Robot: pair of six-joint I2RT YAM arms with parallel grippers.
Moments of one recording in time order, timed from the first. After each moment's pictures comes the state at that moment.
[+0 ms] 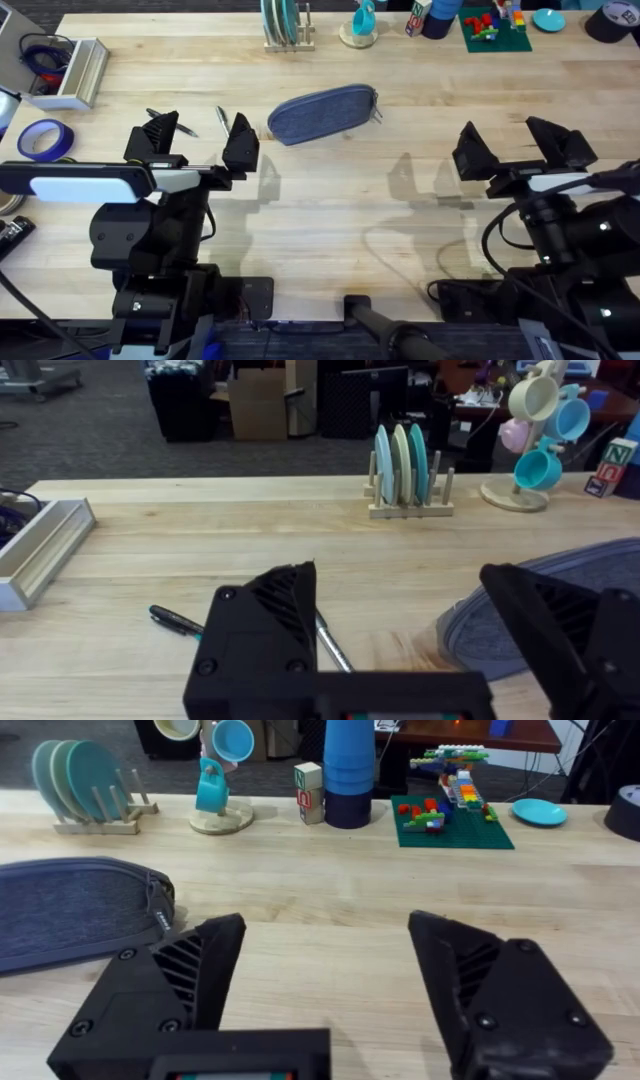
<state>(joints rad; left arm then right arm) 0.00 0.00 0.01 -0.02 0.01 -0.01 0.00 0.00 0.01 -0.09 -0.04 0.00</state>
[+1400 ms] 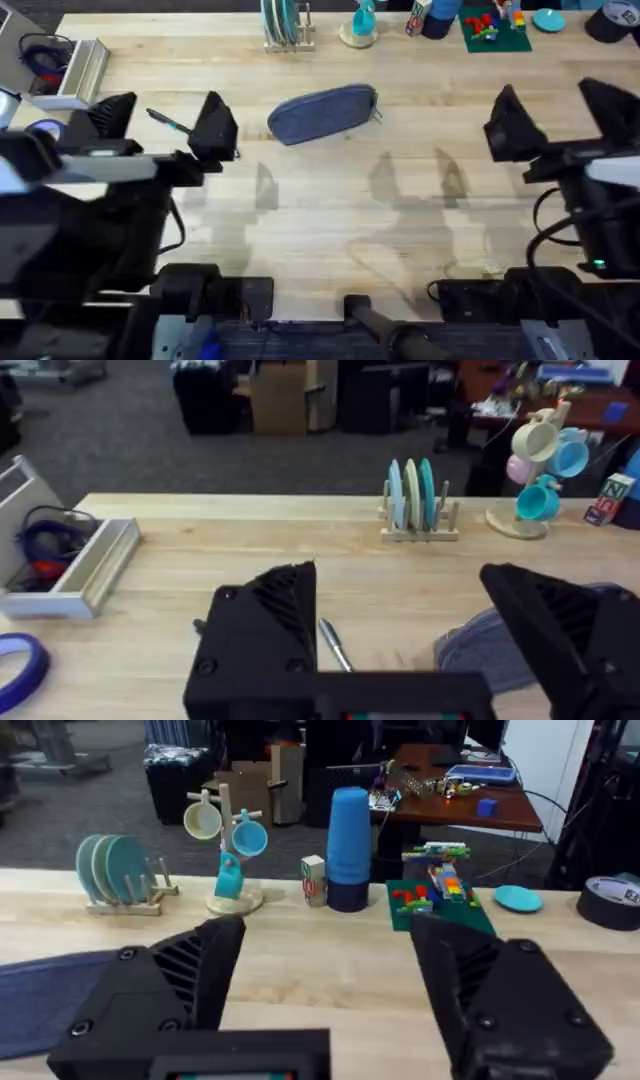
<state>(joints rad) 0.00 0.09 0.36 -0.31 -0.04 -0.01 0.00 0.08 0.22 -0.07 -0.05 0.00</state>
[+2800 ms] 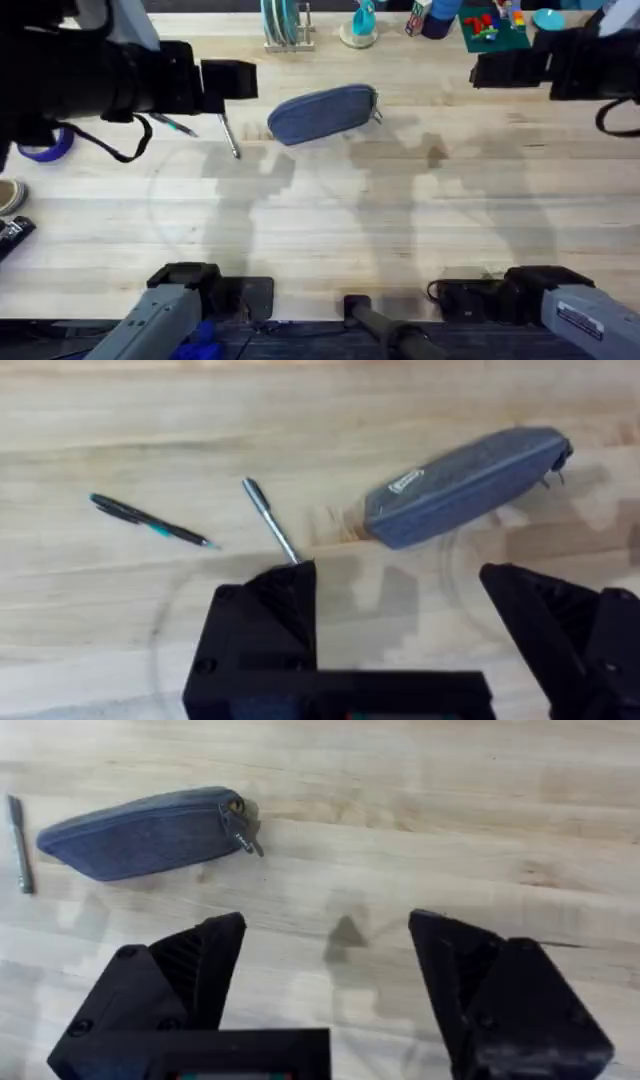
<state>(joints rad) 0.00 0.97 1.12 -0.97 0.17 -0.01 0.00 1.06 1.15 -0.95 -0.20 0.02</state>
